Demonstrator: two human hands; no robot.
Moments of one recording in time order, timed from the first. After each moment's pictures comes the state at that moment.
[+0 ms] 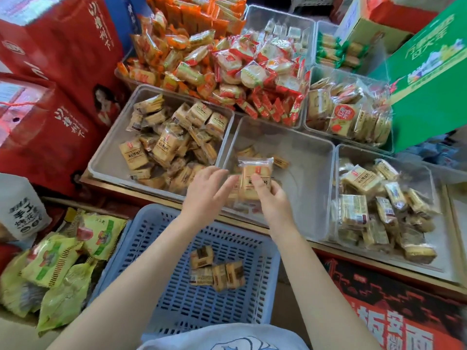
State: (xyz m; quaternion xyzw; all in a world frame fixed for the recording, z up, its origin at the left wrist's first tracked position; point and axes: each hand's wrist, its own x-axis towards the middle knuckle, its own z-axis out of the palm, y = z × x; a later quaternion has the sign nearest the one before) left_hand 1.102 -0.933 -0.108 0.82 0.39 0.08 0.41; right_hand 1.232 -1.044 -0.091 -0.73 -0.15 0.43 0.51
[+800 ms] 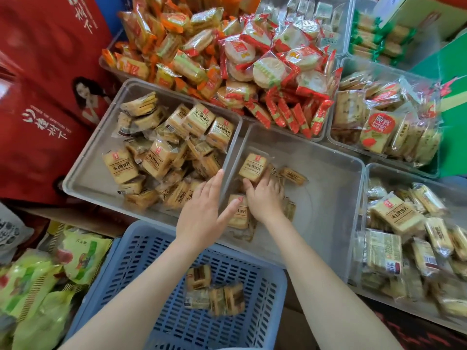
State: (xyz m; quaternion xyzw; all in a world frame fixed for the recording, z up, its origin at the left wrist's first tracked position) left_hand 1.133 -0.900 -0.164 0.84 0.45 0.03 0.31; right_hand 1.299 -0.936 -0.198 -0.88 -0.35 0.30 0.09
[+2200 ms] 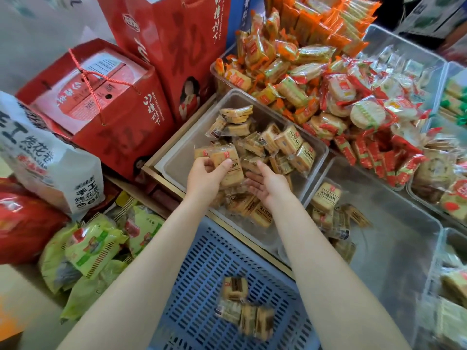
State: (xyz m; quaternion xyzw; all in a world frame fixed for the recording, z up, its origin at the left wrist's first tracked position) left_hand 1.018 -0.790 -0.145 0.40 0.64 0.30 0.58; right_hand 1.176 -0.809 -0.154 -0.68 -0.02 0.59 0.43
